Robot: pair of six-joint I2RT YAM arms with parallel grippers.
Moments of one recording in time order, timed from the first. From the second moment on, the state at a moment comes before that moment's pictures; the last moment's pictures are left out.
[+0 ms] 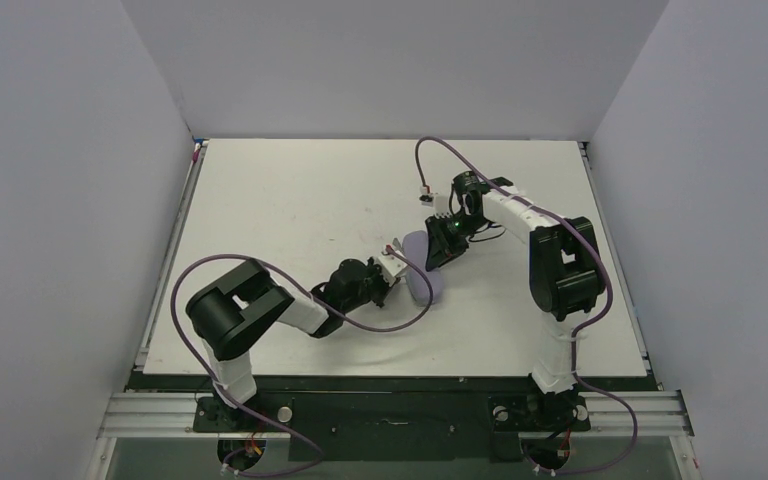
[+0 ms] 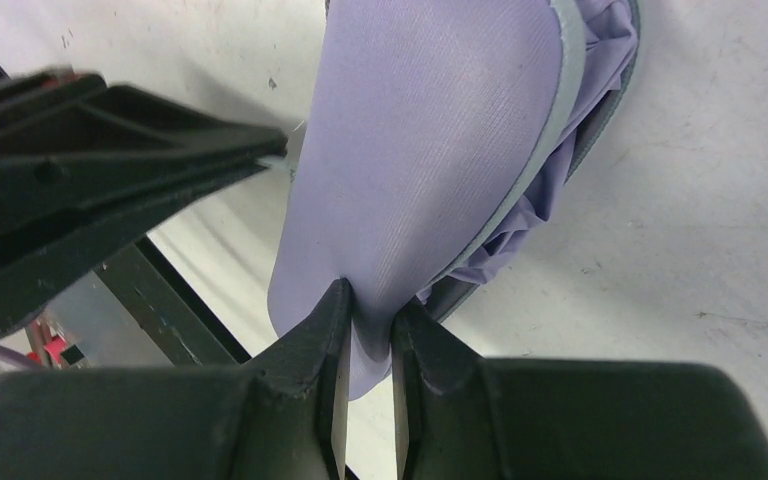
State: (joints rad) left arm -0.83 1.80 0.57 0.88 0.05 0.11; right arm 0.32 1.99 1.46 -0.87 -0.63 -0.13
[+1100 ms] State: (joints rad) left arm -0.62 1.58 0.62 0.56 0.11 -0.19; right arm 0.32 1.99 1.57 -1.08 -0.78 -0.26
